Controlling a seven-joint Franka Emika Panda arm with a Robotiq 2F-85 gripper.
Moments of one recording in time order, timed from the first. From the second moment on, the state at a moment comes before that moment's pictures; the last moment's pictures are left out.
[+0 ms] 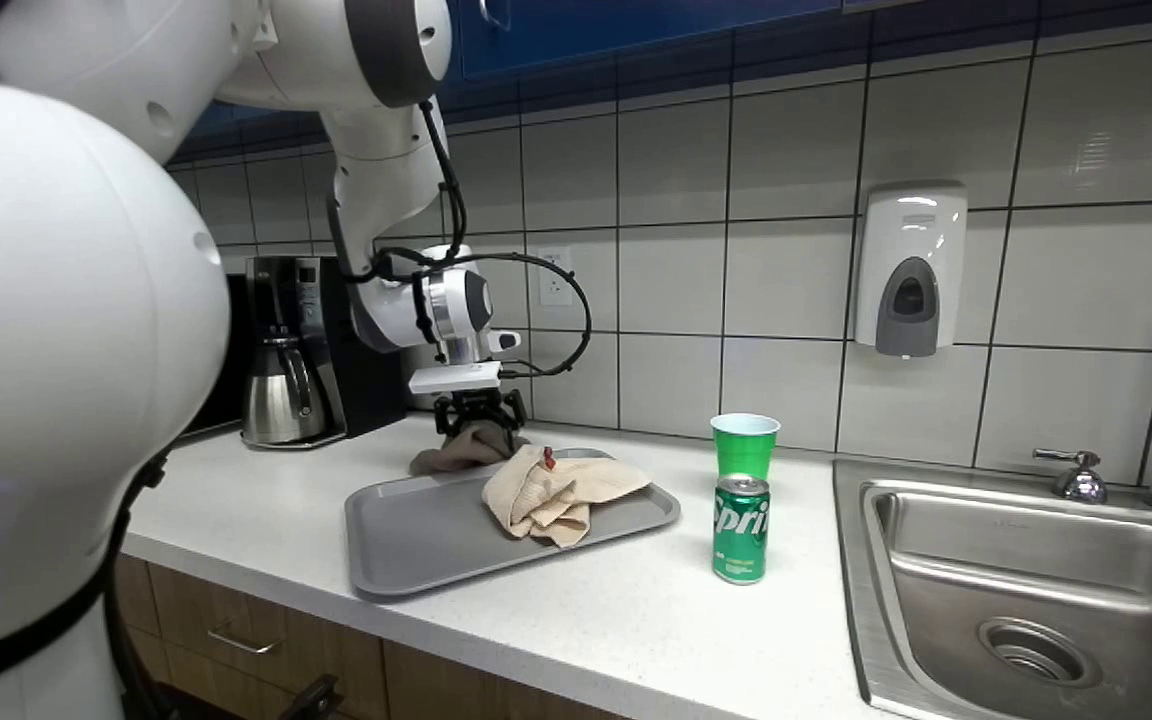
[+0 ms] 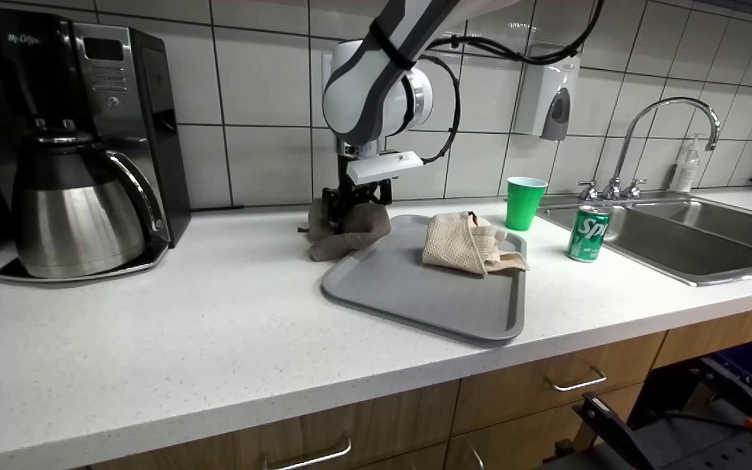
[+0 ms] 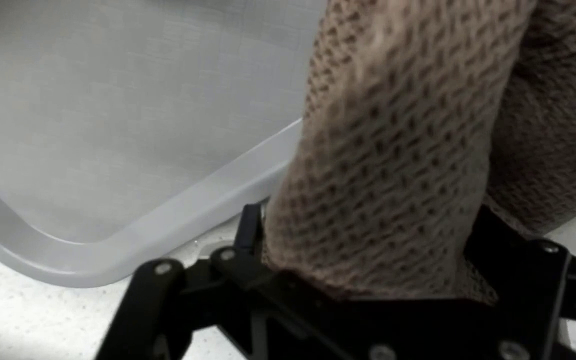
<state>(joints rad) 0.26 0.74 0.07 -1.64 -0.27 2.48 0.19</state>
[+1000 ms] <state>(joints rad) 0.29 0.74 0.06 -1.61 -0.27 2.45 0.16</state>
